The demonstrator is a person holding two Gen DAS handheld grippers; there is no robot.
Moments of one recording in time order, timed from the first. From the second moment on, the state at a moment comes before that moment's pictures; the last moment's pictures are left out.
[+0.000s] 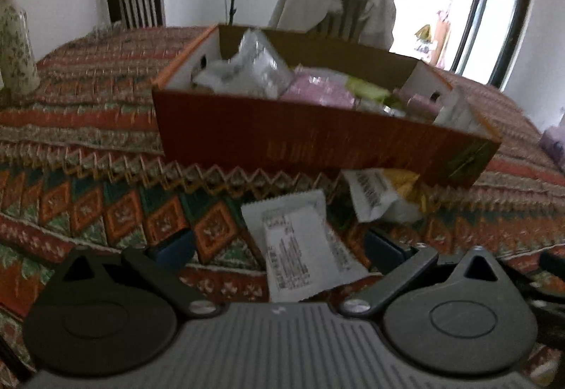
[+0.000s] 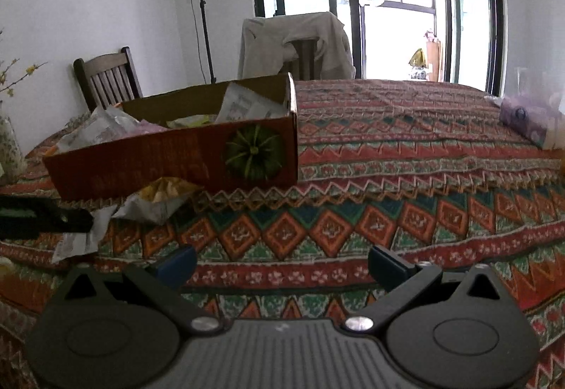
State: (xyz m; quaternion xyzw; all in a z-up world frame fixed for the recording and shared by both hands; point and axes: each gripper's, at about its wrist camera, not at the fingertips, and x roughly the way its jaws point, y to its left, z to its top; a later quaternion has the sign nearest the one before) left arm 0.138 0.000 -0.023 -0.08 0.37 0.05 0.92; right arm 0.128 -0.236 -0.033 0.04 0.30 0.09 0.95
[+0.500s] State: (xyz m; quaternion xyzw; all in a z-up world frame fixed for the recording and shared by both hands) left arm 0.139 -0.015 -0.025 -0.05 0.34 0.07 0.93; right arm 0.129 -0.239 -0.034 0.05 0.30 0.11 0.94
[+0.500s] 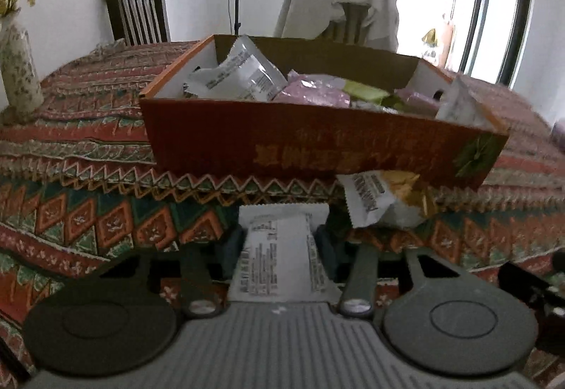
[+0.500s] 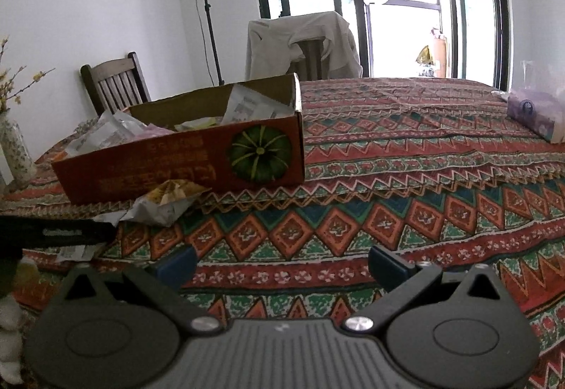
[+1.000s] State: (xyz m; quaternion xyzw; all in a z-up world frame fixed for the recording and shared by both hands) left arm 0.116 0.019 0.000 -0.06 0.27 0.07 0.96; right arm 0.128 -0.236 -0.034 0.04 0.31 0.11 0.95
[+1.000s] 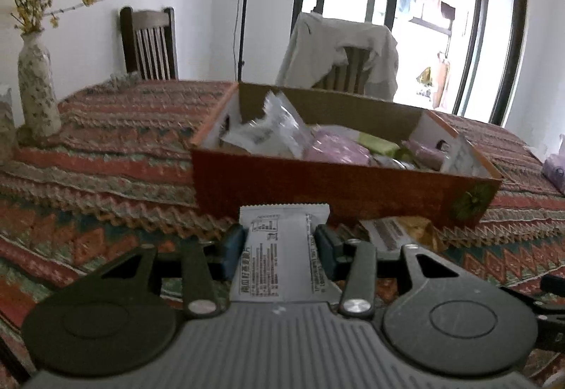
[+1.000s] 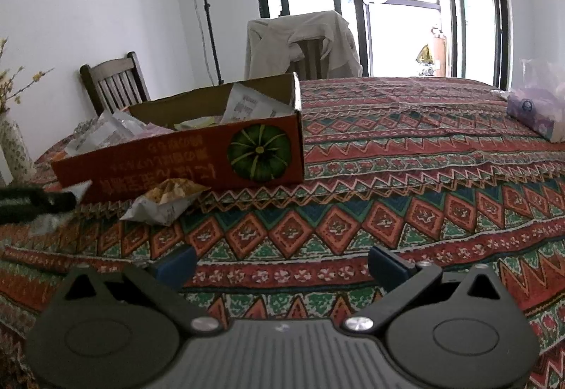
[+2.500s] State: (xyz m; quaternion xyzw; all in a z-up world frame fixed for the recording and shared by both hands) left arm 0.117 0.078 -0.012 -0.10 0.23 0.10 0.96; right arm 0.220 -0.112 -0.034 -0.03 0.35 0.13 0.93
